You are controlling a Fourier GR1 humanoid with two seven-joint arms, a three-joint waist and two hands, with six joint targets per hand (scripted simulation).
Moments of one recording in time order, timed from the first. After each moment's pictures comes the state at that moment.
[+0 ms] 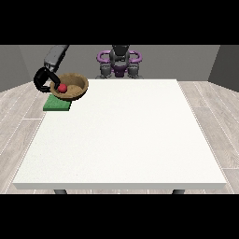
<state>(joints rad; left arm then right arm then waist) -0.66 0.67 0.55 -1.12 0.32 -0.44 0.14 -0.58 -0.58 -0.24 -0.64 -0.10 -0.12 0.05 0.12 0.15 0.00</state>
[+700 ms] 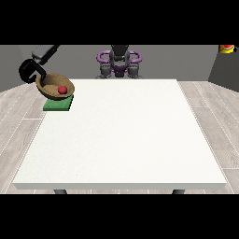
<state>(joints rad) -0.54 0.74 0.60 -1.01 0.32 -0.48 -0.02 -0.57 -0.69 -0.30 -0.65 -0.14 0.02 0.07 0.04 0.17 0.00</state>
